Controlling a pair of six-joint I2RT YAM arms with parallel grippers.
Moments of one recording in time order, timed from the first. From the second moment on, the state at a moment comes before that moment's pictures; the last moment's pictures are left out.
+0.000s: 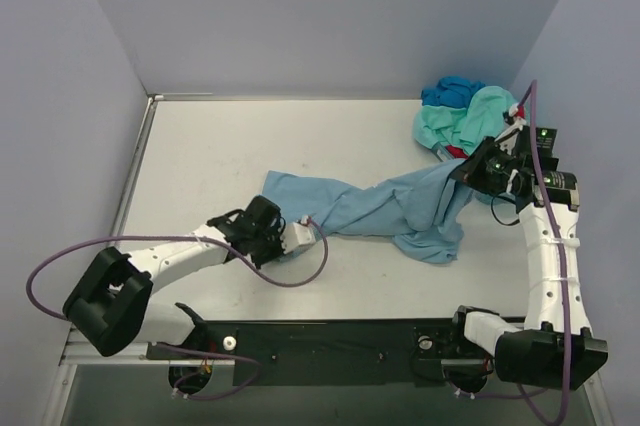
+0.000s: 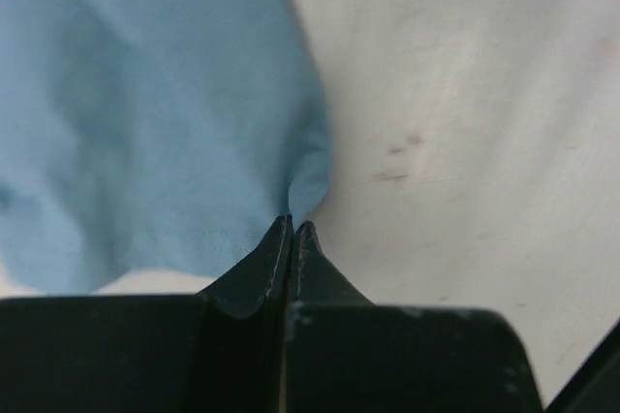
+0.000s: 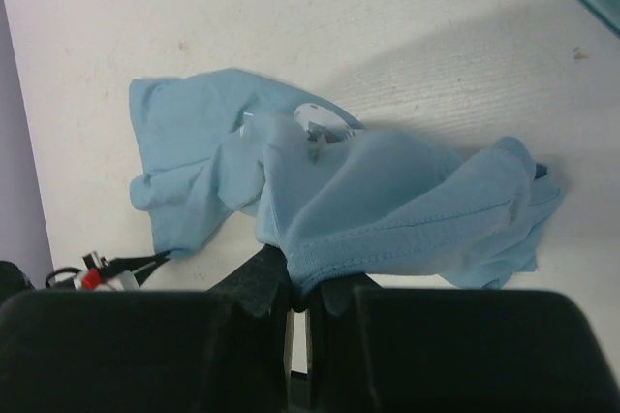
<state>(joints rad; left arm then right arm) -0.75 1.34 0.63 -0.38 0.19 0.57 -0.16 1.11 1.18 -0.83 -0.38 0.37</state>
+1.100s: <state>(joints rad) -0.03 0.98 2.09 -0.69 -0.10 0.72 -0.07 0.92 2.14 -0.77 -0.54 0.45</state>
